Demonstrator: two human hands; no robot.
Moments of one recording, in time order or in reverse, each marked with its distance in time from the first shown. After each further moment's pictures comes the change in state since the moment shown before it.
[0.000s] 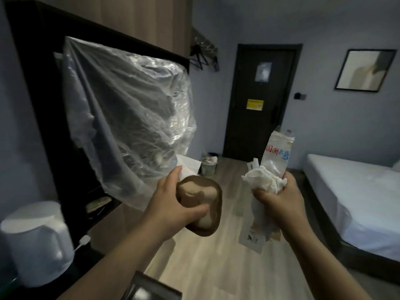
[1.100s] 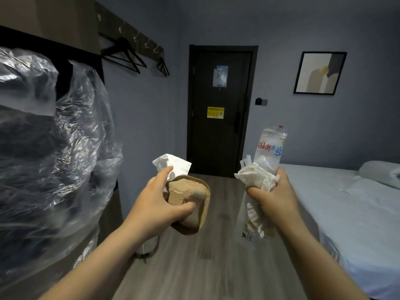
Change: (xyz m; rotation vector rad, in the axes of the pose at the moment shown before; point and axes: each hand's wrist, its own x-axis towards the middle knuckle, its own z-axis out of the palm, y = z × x) left_hand 0.463 0.023 0.300 -0.035 -0.095 0.156; right_hand 0.477 0.191 -0.062 -0.078 0.175 0.035
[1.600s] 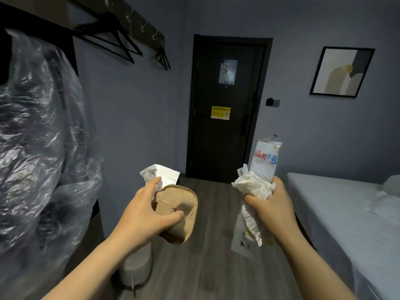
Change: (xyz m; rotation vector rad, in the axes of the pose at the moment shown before) left_hand 0.247 -0.152 0.035 -0.013 -0.005 -0.110; right_hand 0.222 0.081 0.165 -0.096 -0.048 0.018
